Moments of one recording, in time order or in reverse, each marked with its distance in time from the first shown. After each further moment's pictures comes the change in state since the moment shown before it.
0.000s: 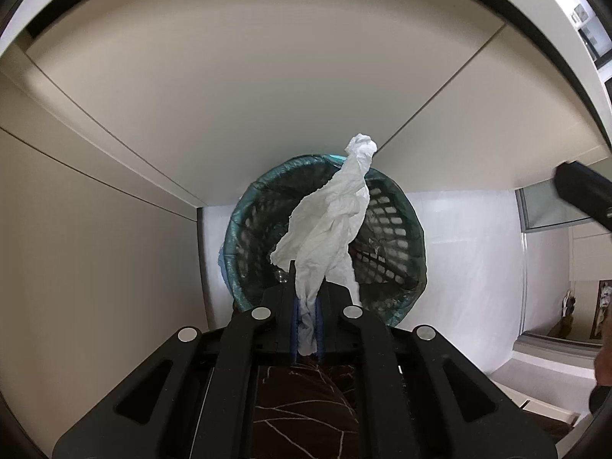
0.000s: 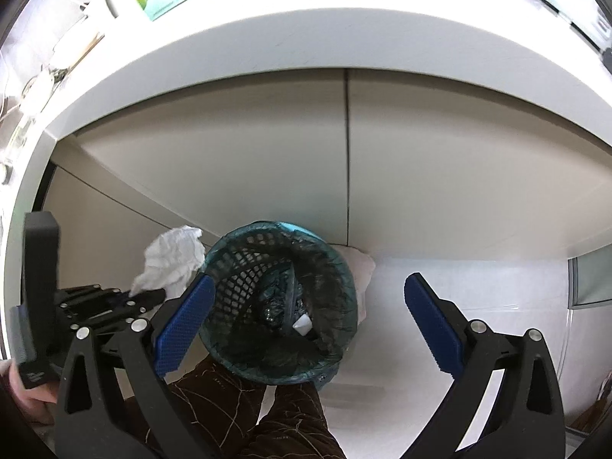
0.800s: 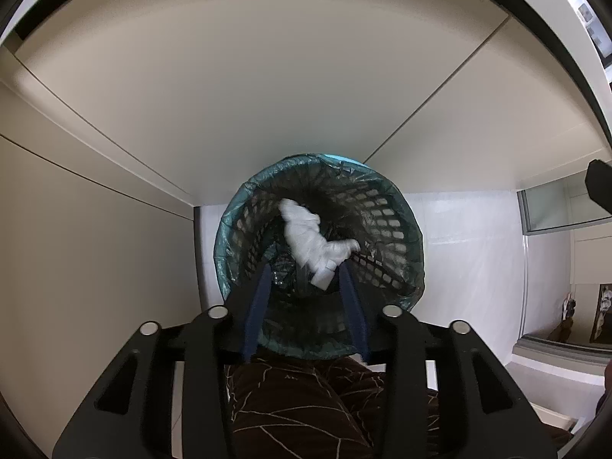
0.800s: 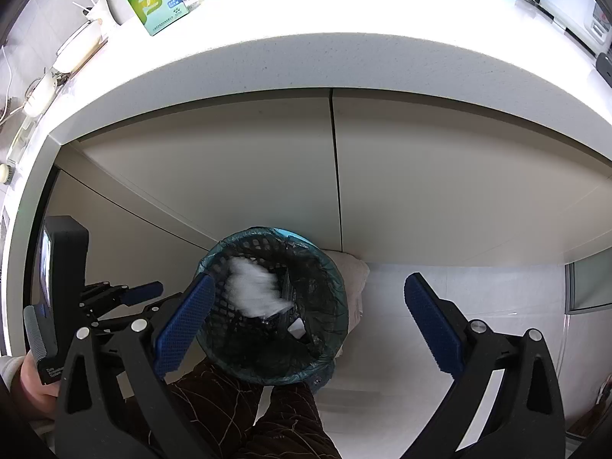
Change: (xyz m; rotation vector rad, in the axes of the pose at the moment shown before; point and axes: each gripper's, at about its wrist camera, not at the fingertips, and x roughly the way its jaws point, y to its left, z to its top) left arm 0.004 -0.001 0.000 -0.015 -0.011 0.003; right arm -0.015 -0.005 0.004 -0.010 -0.017 -0.001
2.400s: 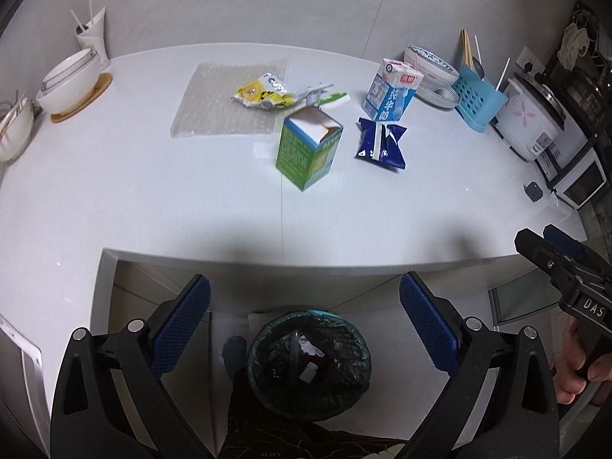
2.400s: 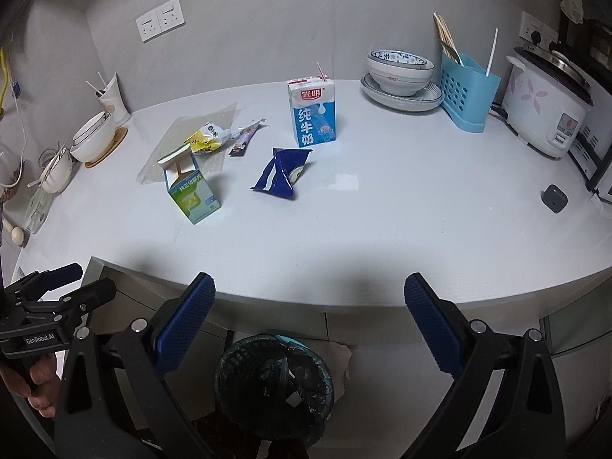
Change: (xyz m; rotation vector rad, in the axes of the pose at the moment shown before) left arm -0.238 0.012 0.102 -0.066 -0.377 -0.032; right arm -0.159 0.018 0.123 0.003 -0.278 -0.067
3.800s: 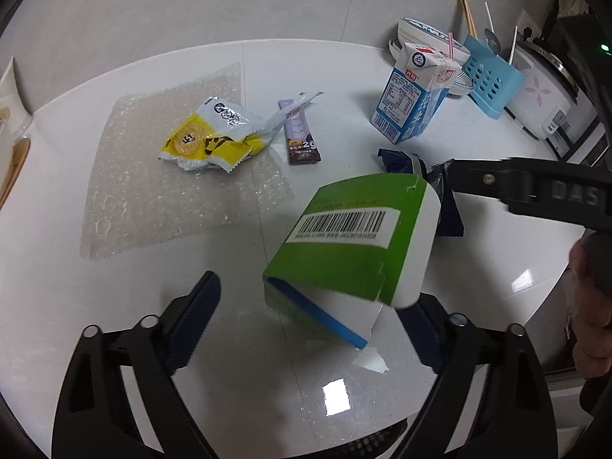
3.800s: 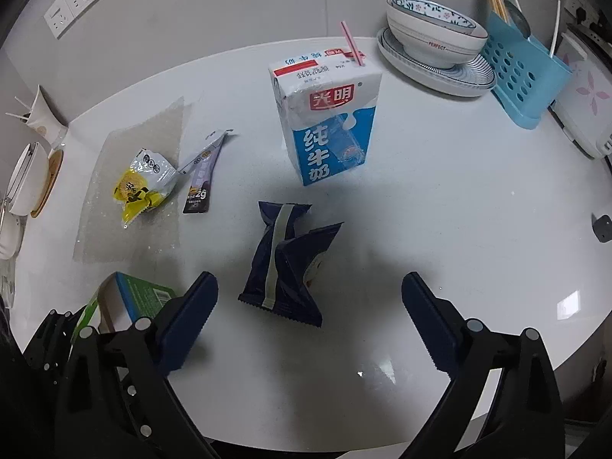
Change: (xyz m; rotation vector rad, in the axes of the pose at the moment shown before) left arm 0.136 0.008 0.113 0.195 0.059 -0.063; right arm 0.174 0.029 0.133 0.114 0.244 -0.077
